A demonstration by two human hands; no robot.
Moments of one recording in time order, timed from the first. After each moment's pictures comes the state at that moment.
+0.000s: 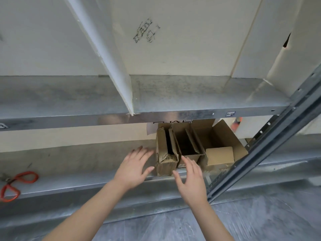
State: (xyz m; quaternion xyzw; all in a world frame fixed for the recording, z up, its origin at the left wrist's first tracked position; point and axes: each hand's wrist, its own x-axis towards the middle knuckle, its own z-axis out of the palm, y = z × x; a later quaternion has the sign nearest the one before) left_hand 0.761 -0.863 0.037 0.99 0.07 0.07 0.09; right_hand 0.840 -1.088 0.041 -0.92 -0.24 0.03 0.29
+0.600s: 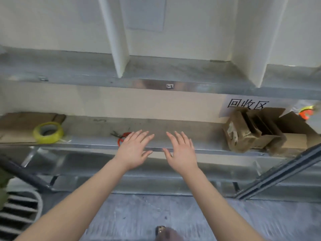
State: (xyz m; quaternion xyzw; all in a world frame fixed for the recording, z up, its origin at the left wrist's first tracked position) left_hand 0.422 -0.667 0.074 0.99 0.15 0.06 0.03; right_hand 0.548 -0.835 0.072 -0.89 -0.43 0.01 0.17
